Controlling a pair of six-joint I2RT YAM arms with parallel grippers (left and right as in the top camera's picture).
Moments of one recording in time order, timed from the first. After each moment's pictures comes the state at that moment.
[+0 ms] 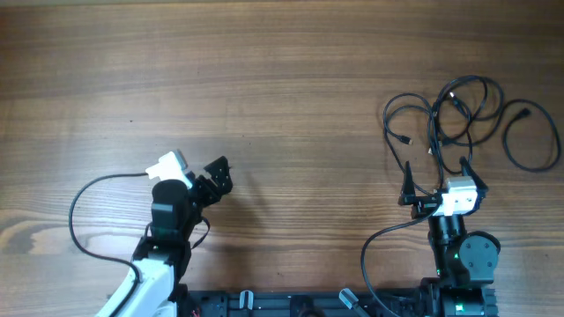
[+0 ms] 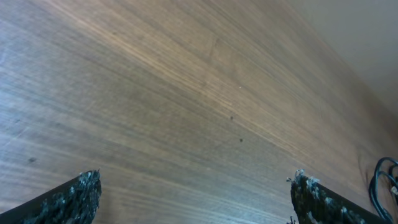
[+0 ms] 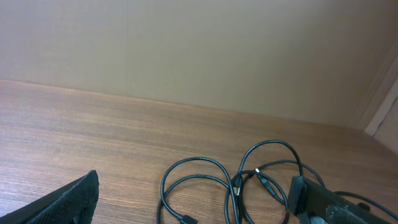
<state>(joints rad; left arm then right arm) -0.15 1.04 0.11 0.40 0.05 -0.68 -0.02 0.02 0.01 0.00 -0.05 -0.14</state>
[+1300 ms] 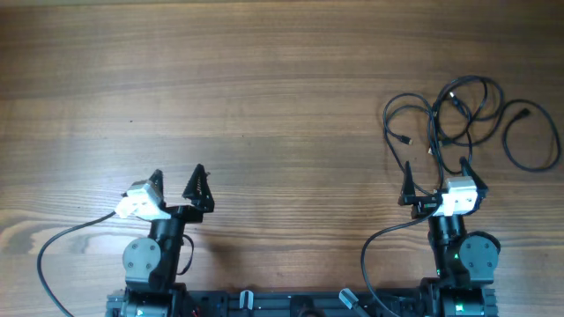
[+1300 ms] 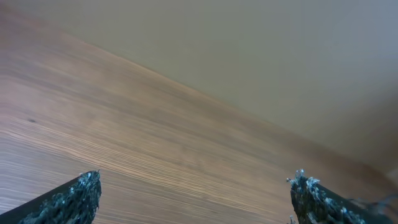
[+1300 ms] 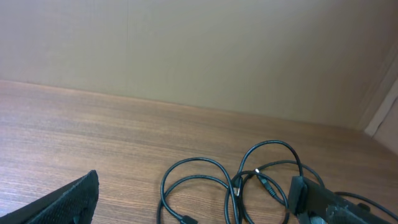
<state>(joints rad) -0.07 0.01 0.01 -0.07 -0.01 -0.44 -0.02 0.01 0.01 0.00 -0.05 -0.14</state>
